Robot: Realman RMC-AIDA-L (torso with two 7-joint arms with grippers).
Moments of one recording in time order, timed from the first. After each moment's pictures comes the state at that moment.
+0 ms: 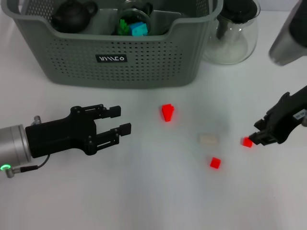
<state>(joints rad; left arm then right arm) -0.38 -2.16 0.45 0.58 2.12 1.68 -1.13 0.56 2.10 -1.35 -1.46 -2.60 -1.79 2.36</state>
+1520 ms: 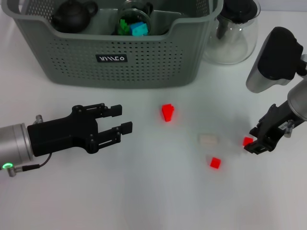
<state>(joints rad) -0.39 -2.16 0.45 0.56 2.12 1.66 -1.13 0.61 2.10 -1.44 -1.15 -2.67 -1.53 2.24</state>
